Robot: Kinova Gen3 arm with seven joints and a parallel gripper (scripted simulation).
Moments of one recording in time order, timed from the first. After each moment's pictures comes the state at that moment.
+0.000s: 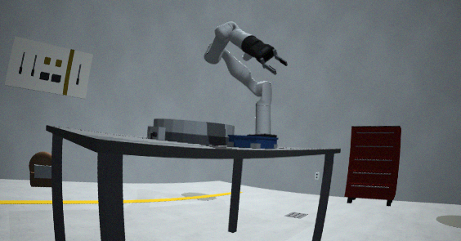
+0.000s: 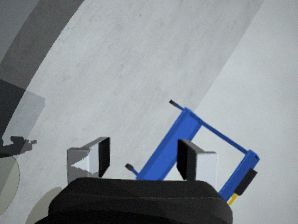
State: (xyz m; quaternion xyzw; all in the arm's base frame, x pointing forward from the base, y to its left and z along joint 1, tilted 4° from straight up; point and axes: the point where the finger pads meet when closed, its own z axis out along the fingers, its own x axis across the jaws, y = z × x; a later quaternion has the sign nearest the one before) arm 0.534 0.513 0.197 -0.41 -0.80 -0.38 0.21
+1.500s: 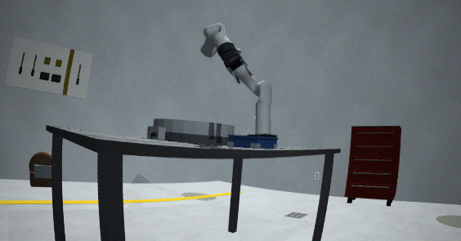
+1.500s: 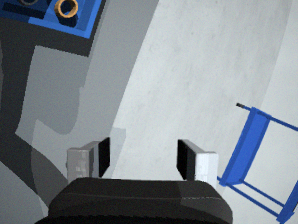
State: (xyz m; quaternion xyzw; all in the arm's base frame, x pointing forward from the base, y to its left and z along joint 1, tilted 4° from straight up) arm 0.542 0.345 0.188 -0.53 -0.78 -0.29 0.15
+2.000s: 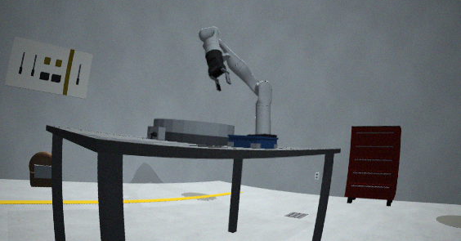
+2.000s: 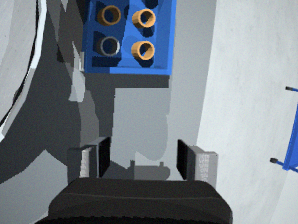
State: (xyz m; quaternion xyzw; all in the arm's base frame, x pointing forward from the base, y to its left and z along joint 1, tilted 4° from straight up) arm 0.530 0.217 0.177 -0.63 -0.74 -0.22 0.10
